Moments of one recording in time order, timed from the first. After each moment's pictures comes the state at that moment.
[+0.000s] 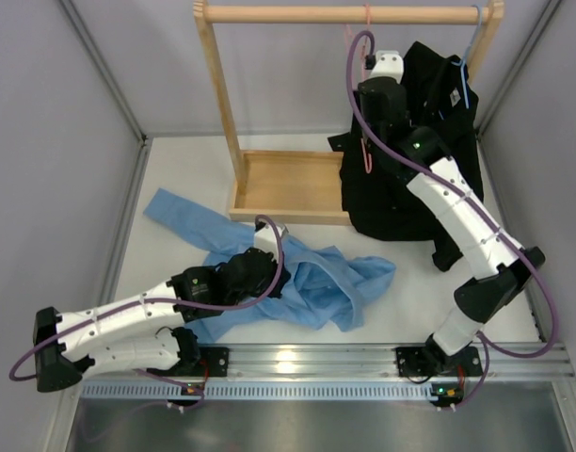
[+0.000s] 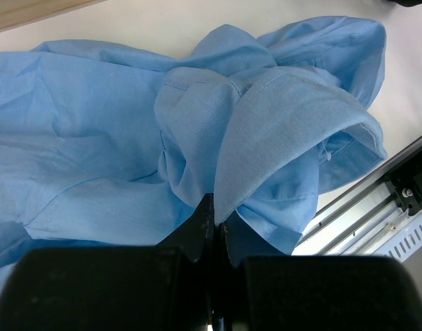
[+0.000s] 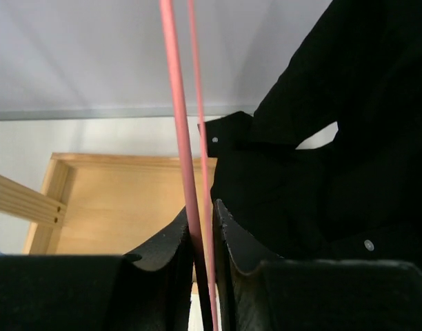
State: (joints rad) left arm -1.15 0.95 0.81 -0.47 -0.35 -0.58; right arm 0.62 1.65 1.96 -0.62 0.57 0.22
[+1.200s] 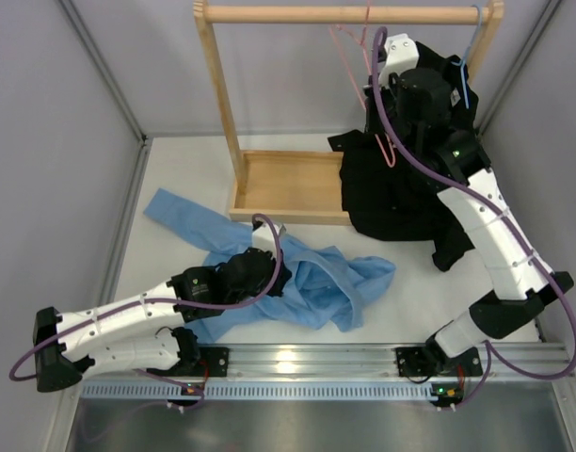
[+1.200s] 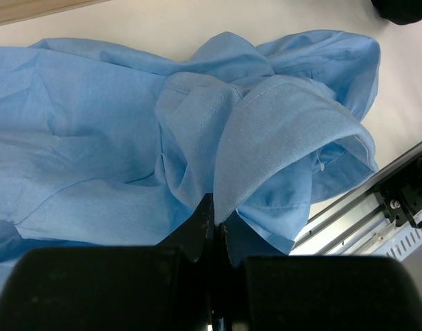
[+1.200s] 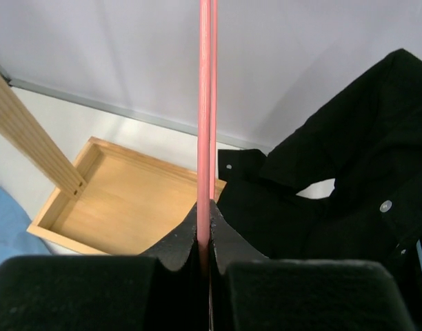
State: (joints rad) left arm -1.15 0.95 0.80 -0.45 -0.36 -0.63; right arm 0.58 1.54 1.99 -0.63 0.32 -0.02
